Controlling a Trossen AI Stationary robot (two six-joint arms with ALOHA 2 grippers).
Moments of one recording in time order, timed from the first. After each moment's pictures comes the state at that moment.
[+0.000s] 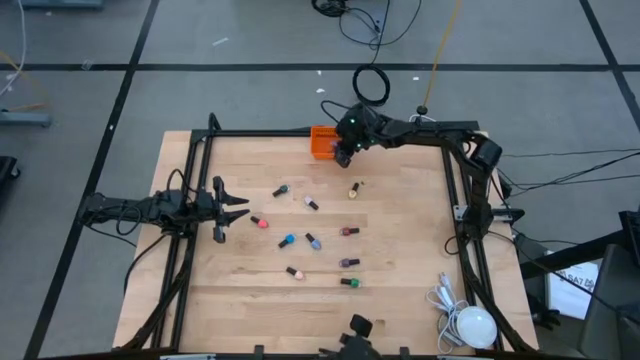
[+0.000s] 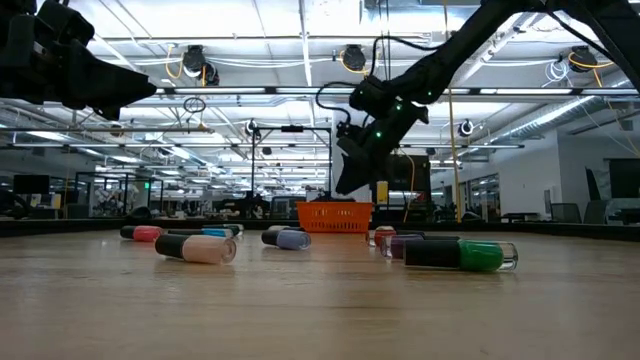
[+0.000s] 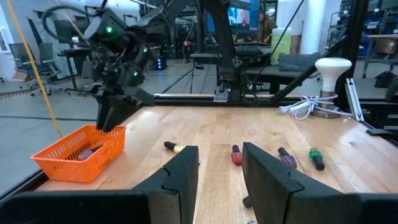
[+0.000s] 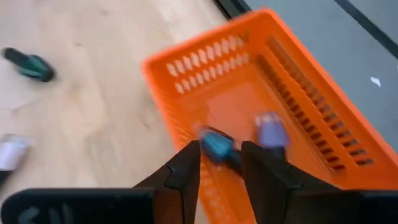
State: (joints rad) left arm -0.10 0.03 0.04 0.00 -0.21 0.04; right arm -0.62 1.92 1.31 -0.18 -0.18 -0.07
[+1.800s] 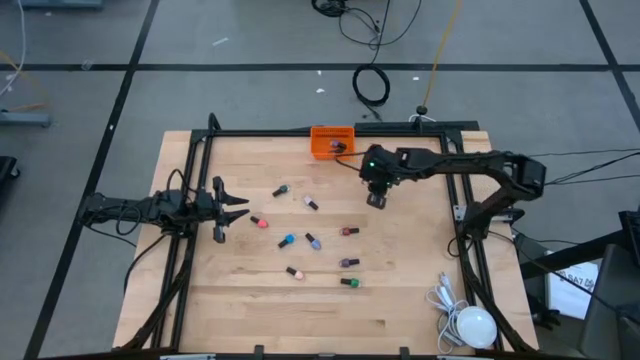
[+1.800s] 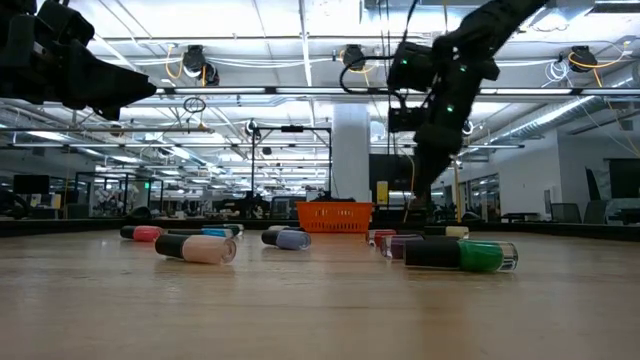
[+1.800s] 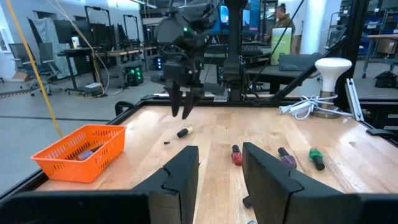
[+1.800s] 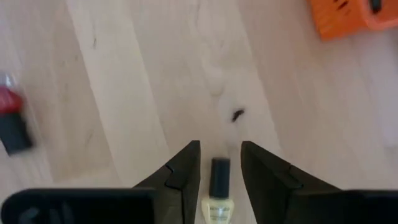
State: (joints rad) left arm -0.10 0.03 0.04 0.00 -0.21 0.04; right arm -0.39 1.54 0.95 -0.53 0.02 -0.12
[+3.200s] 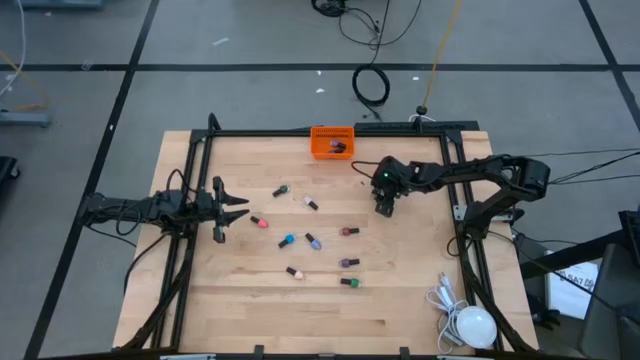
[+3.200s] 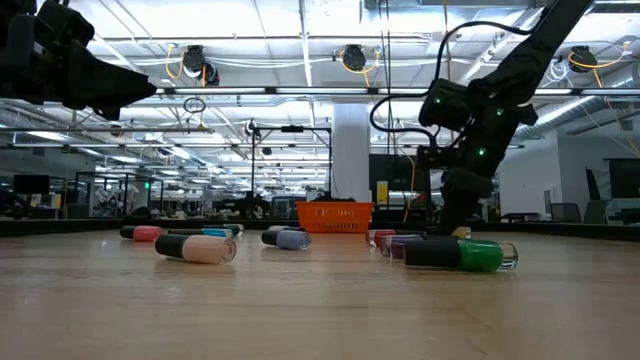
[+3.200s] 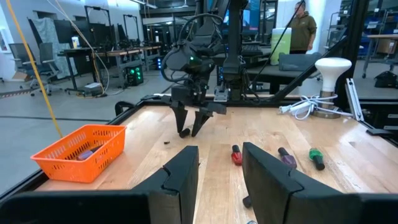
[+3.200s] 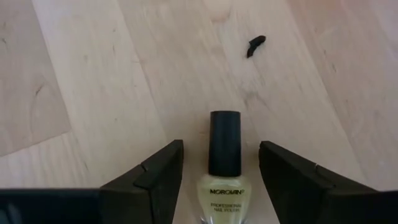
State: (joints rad) left arm -0.10 0.03 0.04 0.00 -0.21 0.04; right arm -0.44 1.53 0.61 -0.17 -0.03 -0.08
